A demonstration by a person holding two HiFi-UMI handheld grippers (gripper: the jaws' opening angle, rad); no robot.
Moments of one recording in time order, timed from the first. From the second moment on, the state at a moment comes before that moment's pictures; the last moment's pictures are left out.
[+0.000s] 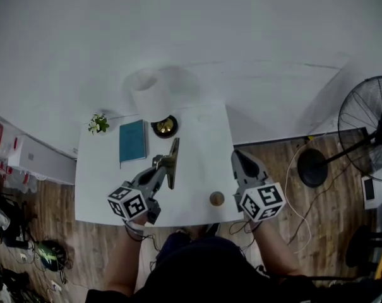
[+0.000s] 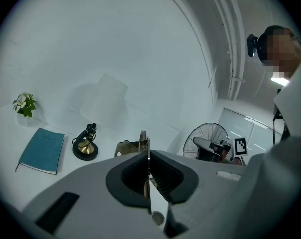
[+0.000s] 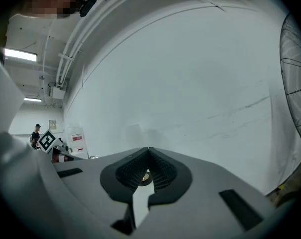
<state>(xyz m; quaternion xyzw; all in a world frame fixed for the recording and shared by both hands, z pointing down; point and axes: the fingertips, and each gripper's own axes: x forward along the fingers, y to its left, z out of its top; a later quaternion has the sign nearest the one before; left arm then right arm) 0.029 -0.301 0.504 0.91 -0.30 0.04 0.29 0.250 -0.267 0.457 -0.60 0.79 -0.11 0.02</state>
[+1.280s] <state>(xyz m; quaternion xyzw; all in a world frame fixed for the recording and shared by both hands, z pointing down) 0.066 -0.341 0.748 0.86 -0.15 0.27 0.40 0.262 -0.272 0.540 -0.70 0.69 -0.19 -0.03</state>
